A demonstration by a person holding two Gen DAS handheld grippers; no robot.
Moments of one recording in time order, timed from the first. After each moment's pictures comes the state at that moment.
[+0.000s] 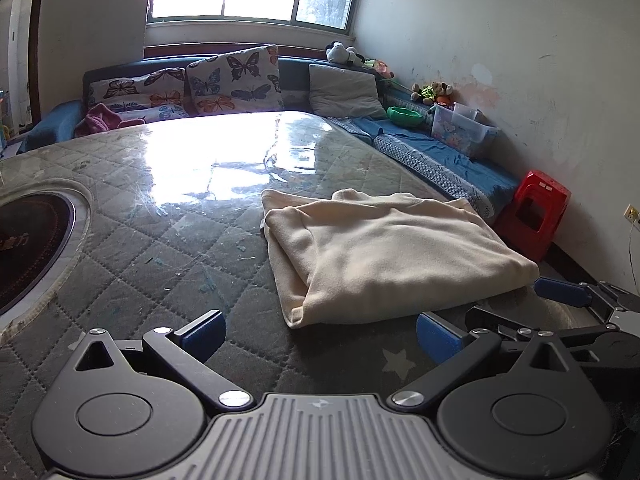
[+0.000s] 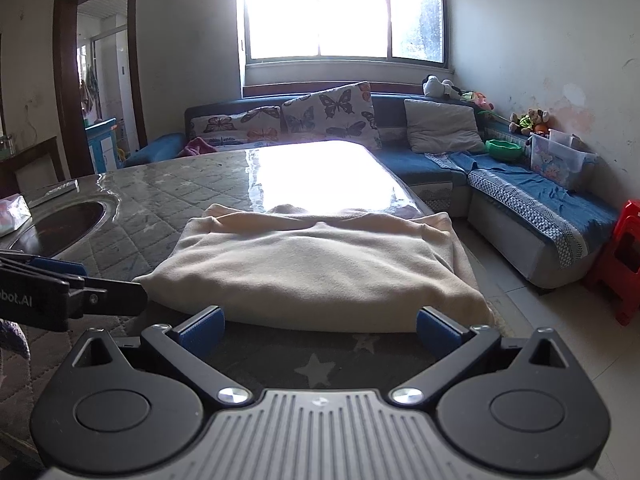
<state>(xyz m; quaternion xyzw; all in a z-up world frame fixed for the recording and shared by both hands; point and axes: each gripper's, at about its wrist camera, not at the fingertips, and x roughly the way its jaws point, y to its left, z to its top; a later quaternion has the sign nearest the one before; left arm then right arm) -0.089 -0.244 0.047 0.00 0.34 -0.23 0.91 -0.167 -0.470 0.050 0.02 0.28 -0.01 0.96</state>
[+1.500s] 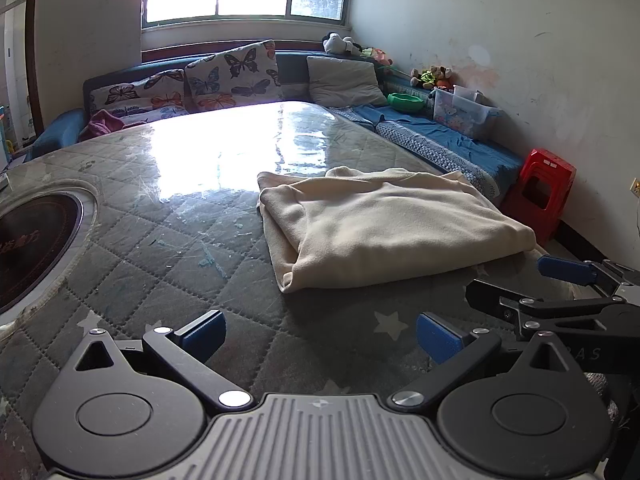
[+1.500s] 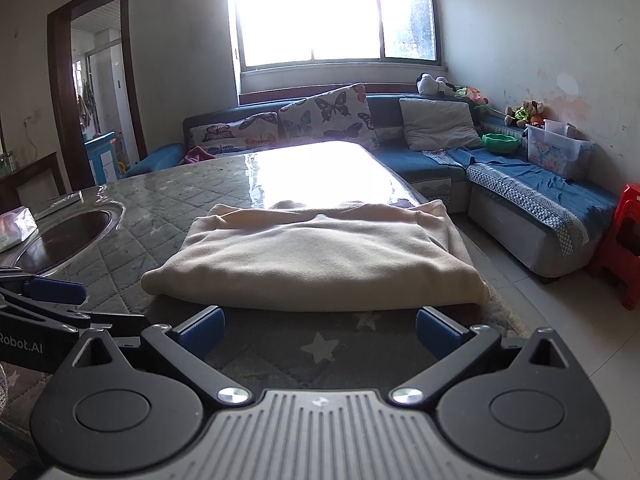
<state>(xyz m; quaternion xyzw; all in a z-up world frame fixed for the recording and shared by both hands) -0.112 -0.251 0.042 0.04 0.34 -0.23 0.91 -0.187 -0.470 0.046 0.05 0.27 -0.02 0.96</state>
